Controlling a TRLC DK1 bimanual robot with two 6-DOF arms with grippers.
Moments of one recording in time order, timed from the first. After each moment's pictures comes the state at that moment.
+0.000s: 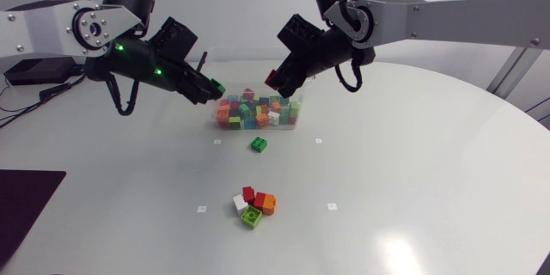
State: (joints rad) left arm -0.25 1.68 1.34 -0.52 0.40 0.43; right arm 0.44 1.97 1.63 -0.40 -0.36 -0.56
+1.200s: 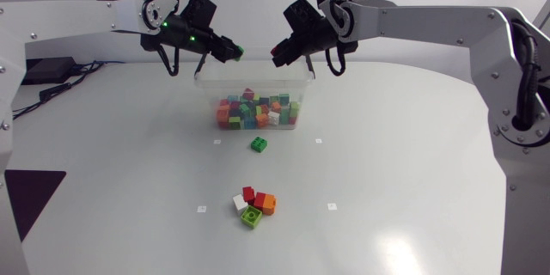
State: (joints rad) left arm -0.20 2.14 1.86 -0.36 0.48 0.36; right arm 0.37 2.22 1.93 -0.27 -0.25 -0.37
